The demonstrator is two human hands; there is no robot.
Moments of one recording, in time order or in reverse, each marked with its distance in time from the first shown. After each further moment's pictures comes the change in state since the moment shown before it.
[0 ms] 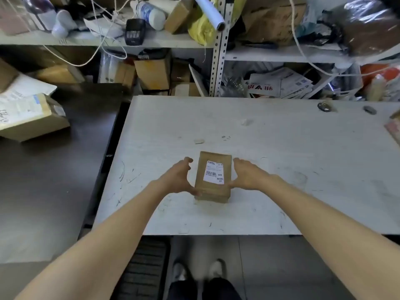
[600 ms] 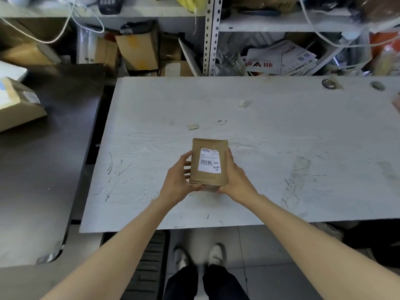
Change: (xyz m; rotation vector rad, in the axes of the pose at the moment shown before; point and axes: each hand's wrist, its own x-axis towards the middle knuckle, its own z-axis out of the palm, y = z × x) left_hand 0.009 -0.015 0.058 -0.477 0.268 0.124; right_hand 0.011 0.004 0.070 0.550 0.217 -0.157
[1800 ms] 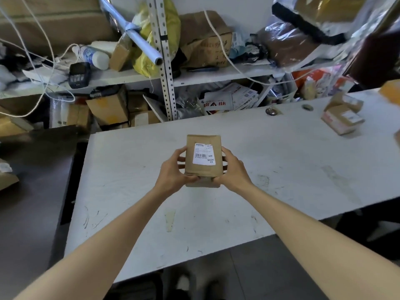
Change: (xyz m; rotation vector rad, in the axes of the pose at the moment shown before) left_hand 0.043 0.135 0.018 0.159 -0.056 0.206; right_hand -0.016 -0.021 -0.113 0.226 0.347 0.030
